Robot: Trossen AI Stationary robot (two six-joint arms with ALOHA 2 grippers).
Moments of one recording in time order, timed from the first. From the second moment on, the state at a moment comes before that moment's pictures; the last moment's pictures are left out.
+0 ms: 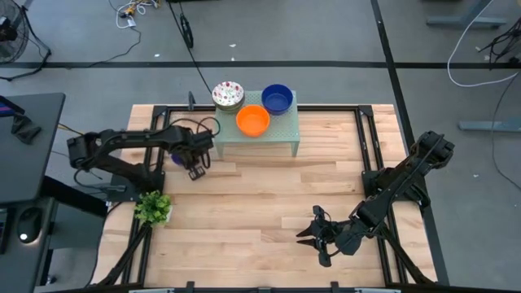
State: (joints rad) left arm 0.36 1.34 0.76 -0.95 -0.08 -0.17; right arm 0.79 1.49 0.75 0.11 0.53 0.61
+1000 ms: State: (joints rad) left arm -0.52 1.45 0.91 0.01 0.11 0.02; right arm 0.63 1.64 0.96 0.41 0.25 0.05
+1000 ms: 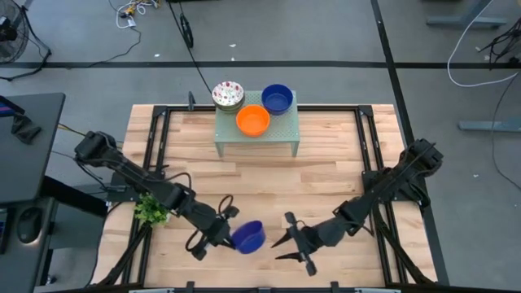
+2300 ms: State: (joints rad) left arm -0.46 1.57 0.91 0.17 0.04 0.11; right arm 0.42 1.69 1.10 0.01 -0.28 -0.01
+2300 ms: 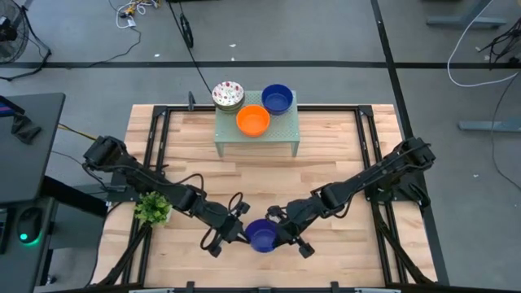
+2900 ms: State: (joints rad) left arm -0.44 1.56 0.91 0.02 0.01 -0.10; right arm 0.54 1.48 1.10 -0.54 0.04 0.15
